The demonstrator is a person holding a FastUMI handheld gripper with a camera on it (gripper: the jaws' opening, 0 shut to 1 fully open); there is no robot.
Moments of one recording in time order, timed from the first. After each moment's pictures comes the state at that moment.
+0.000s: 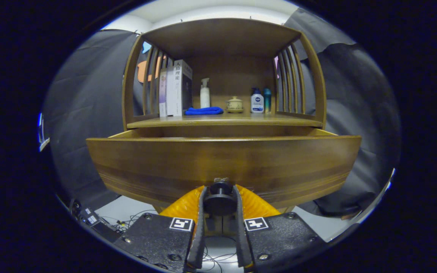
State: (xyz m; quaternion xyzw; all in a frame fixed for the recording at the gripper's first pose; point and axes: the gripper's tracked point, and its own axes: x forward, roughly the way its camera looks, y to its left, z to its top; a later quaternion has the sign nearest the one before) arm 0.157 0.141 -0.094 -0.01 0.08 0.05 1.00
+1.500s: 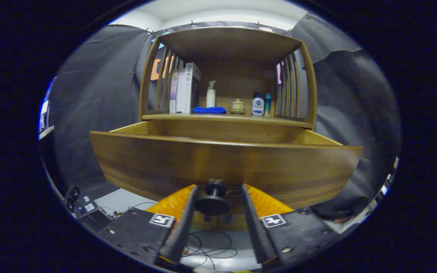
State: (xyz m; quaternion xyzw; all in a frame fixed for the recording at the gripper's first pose) arm 0.097 0.122 -0.097 -0.05 0.06 0.05 1.00
